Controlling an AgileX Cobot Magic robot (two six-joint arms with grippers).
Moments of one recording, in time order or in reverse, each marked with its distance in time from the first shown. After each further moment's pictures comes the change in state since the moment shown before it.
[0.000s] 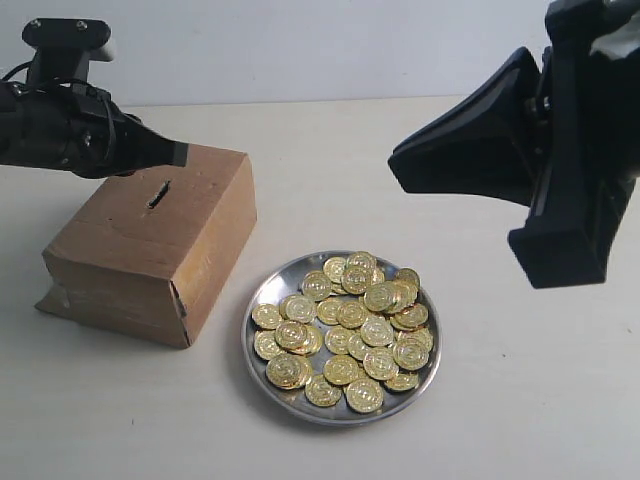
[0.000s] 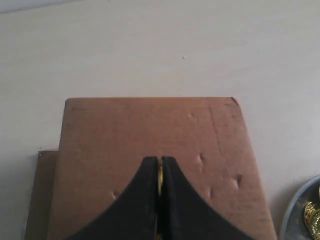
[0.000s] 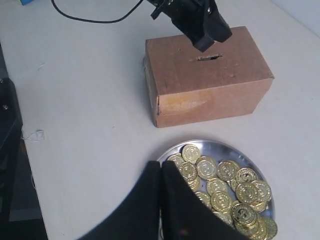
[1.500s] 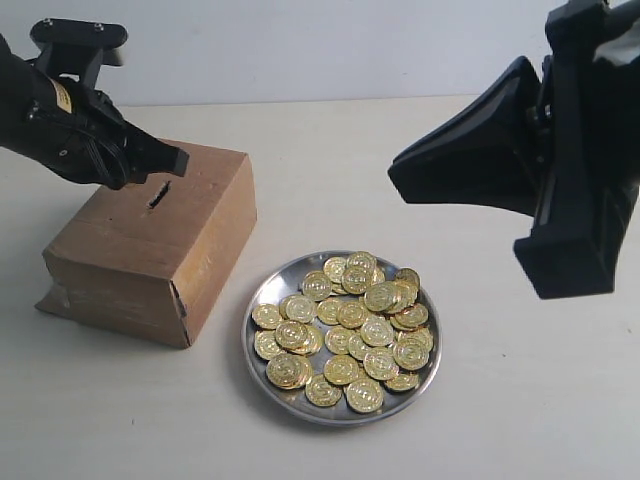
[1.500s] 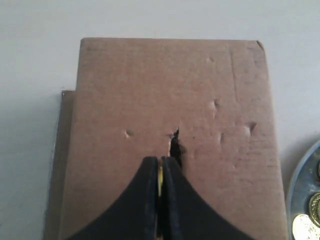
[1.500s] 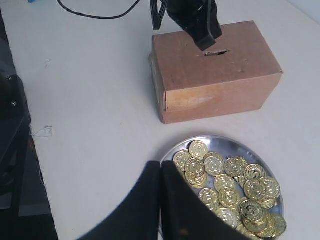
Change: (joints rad) left arm -0.073 -0.014 -0.107 1.037 0.317 -1.078; right arm 0.000 0.000 0.000 0.008 0.024 0.006
